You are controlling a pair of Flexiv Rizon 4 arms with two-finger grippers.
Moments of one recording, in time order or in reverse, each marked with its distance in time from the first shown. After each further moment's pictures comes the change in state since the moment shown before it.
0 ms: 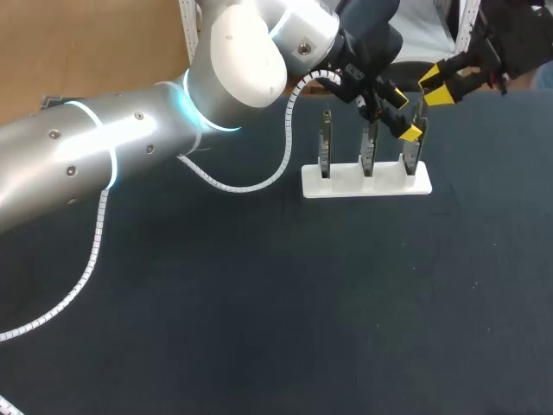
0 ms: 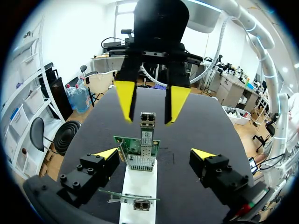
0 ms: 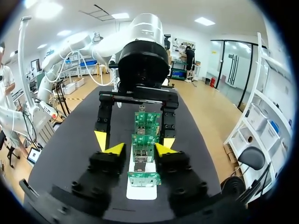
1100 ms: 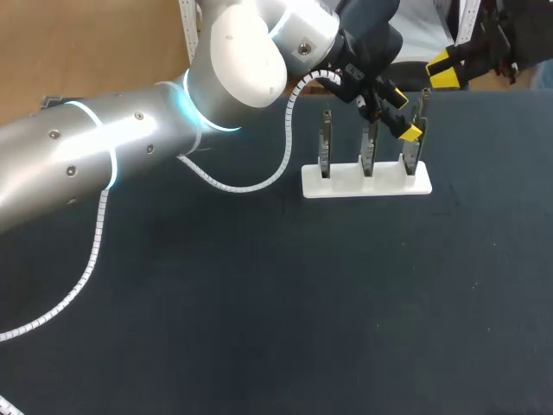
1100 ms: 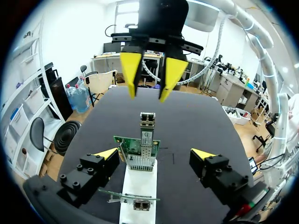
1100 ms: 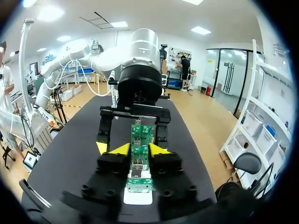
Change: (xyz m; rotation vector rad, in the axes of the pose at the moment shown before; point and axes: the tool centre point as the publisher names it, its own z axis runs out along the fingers) left arm 0.000 0.000 0.000 0.000 0.000 0.000; right arm -0.019 -0.003 -0.016 0.040 -0.082 -0.016
